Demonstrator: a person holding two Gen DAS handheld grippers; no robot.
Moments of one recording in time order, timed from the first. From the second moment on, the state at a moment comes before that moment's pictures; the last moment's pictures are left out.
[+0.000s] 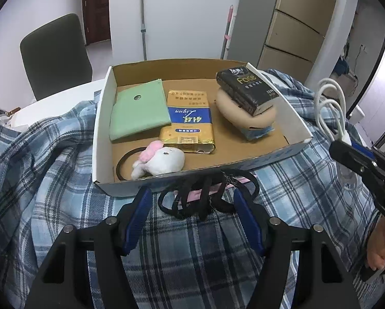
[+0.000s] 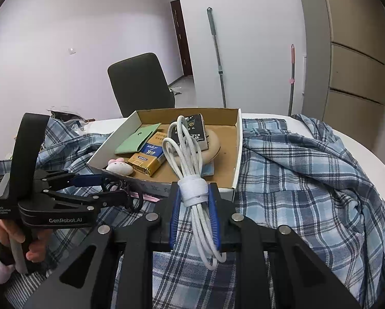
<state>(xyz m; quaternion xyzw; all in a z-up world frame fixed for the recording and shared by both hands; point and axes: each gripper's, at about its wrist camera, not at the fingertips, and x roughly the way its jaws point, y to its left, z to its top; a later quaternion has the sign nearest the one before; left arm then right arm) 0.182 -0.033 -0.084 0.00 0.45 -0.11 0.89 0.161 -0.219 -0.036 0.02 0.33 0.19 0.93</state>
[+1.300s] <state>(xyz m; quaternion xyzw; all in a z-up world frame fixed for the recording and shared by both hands) 0.078 -0.017 0.009 -0.02 0.10 -0.16 0.98 0.129 -0.219 -0.006 0.01 0.21 0.22 0.95</state>
